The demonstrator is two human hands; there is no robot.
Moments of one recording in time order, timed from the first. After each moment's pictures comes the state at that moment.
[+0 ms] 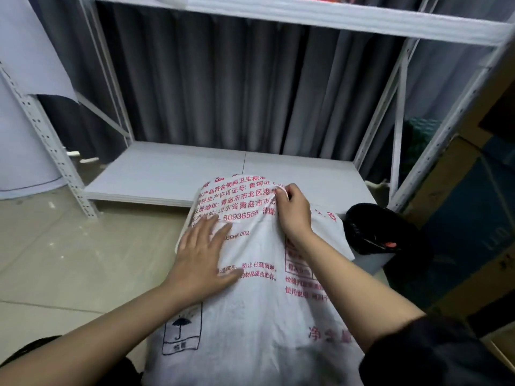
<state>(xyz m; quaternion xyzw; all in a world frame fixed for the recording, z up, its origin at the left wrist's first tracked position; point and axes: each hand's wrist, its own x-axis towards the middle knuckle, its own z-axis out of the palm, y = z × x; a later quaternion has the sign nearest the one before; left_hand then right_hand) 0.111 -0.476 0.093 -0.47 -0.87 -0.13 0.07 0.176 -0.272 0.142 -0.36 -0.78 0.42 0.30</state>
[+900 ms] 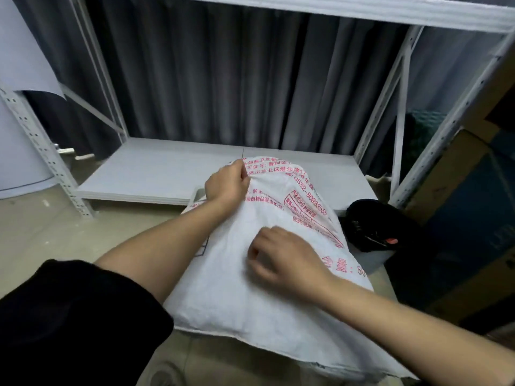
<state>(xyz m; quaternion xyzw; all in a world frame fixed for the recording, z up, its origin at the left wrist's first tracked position) 0.046 -0.339 0.162 -0.33 -0.90 -0.29 0.05 0.240 -0.318 0.149 -0.01 -0.98 0.08 0.17</state>
